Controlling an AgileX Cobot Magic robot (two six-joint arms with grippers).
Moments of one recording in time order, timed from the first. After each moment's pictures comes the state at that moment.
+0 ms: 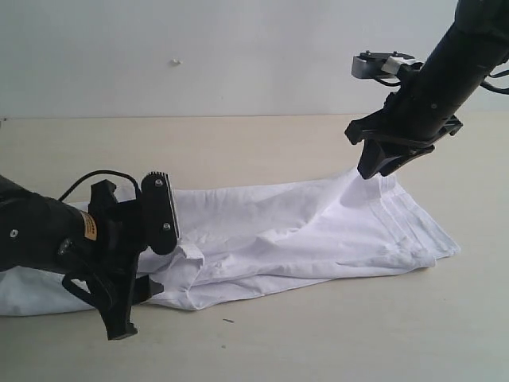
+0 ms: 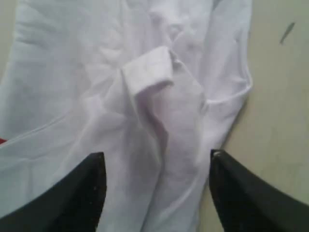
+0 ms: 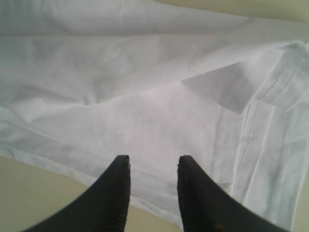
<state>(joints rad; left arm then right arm) -0.60 1.66 -0.71 -0.01 0.16 0.79 0.01 1.94 -1.47 0.34 1.02 -0.37</state>
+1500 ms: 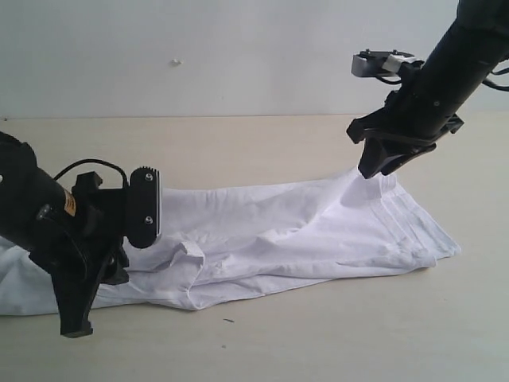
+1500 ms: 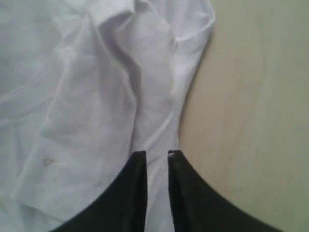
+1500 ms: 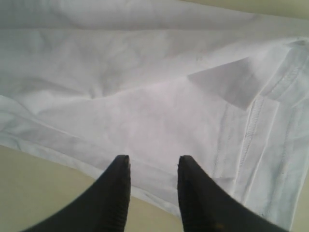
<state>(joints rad) -0.56 1.60 -0.82 0.00 0.53 0.92 0.01 1.92 -1.48 0.34 1.05 -0.39</state>
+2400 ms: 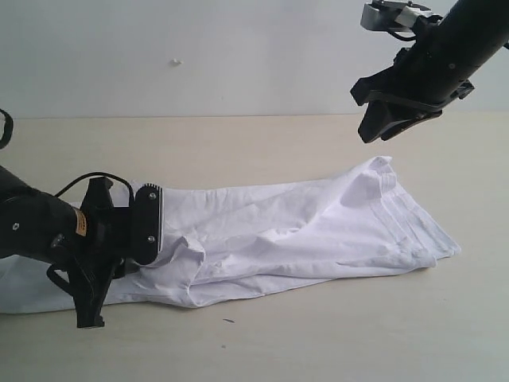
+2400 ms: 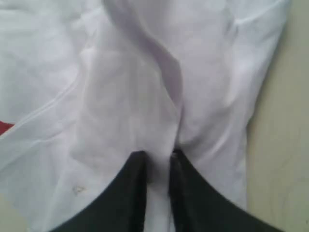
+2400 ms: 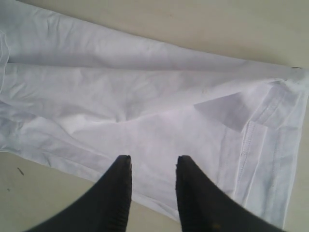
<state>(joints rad) -0.51 1.73 -0.75 0.17 0.18 0.89 0.02 1.82 -1.49 0.38 1.04 -0.39</state>
